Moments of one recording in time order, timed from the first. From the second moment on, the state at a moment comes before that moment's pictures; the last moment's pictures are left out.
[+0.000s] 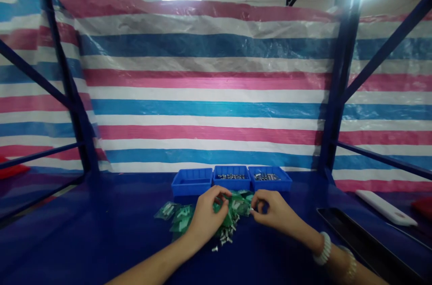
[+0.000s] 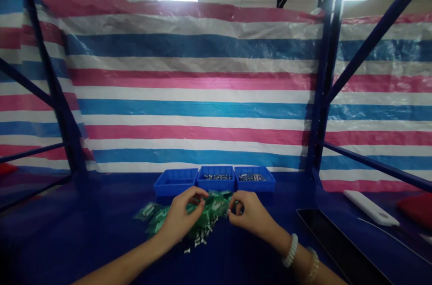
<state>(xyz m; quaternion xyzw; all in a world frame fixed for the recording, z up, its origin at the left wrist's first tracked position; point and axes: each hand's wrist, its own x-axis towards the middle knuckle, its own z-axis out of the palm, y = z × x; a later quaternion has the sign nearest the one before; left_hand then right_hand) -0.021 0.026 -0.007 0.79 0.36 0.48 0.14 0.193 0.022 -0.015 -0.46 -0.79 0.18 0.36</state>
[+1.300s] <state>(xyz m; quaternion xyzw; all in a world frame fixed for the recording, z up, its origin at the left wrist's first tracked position) -0.005 0.005 -0.002 0.69 0.37 0.41 0.47 0.184 0.001 -0.014 -0.32 -0.84 0.11 0.42</state>
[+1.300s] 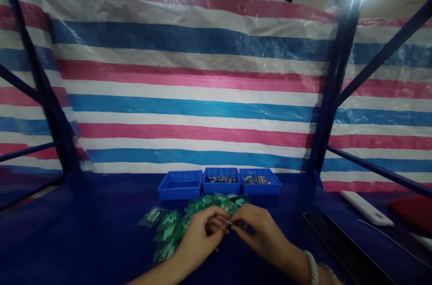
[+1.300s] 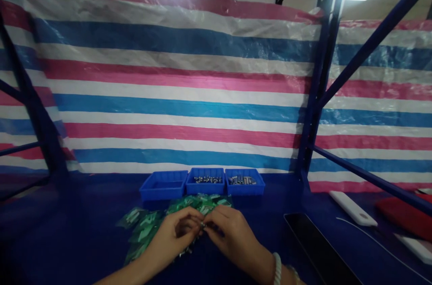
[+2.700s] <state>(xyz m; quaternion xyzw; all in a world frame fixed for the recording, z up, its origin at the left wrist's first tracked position) -0.020 0.061 0.020 0.74 0.39 0.49 0.25 0.219 0.033 -0.019 -0.58 -0.75 0.13 0.28</state>
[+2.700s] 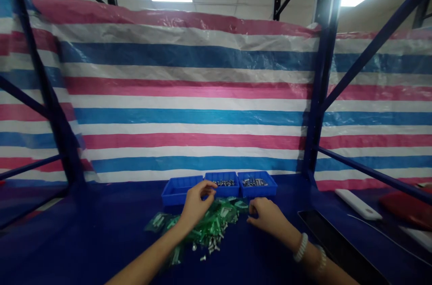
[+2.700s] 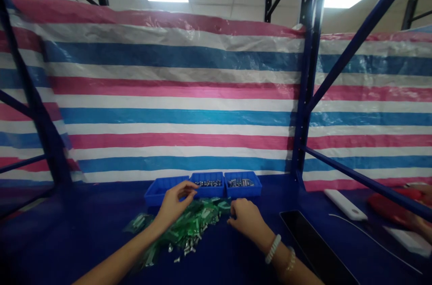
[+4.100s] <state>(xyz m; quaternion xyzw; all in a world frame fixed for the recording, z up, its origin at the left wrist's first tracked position) 0.004 -0.007 0.008 0.76 0.34 0.51 0.22 0.167 -0.003 -0.014 -0.27 -0.52 0.67 0.46</state>
